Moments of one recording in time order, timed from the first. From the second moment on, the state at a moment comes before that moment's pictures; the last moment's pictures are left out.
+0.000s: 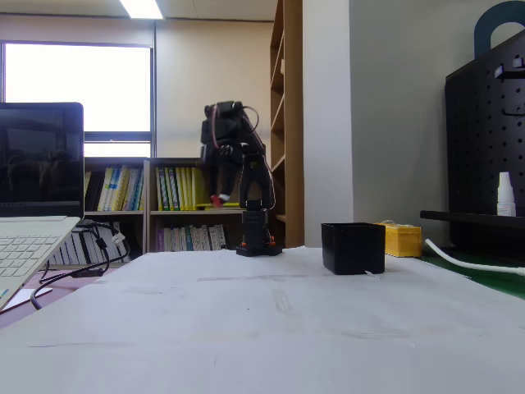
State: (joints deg) arm 14.3 90.3 115.6 102.0 -76.7
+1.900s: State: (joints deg) arm -37.9 90.5 103.4 90.1 -53.2
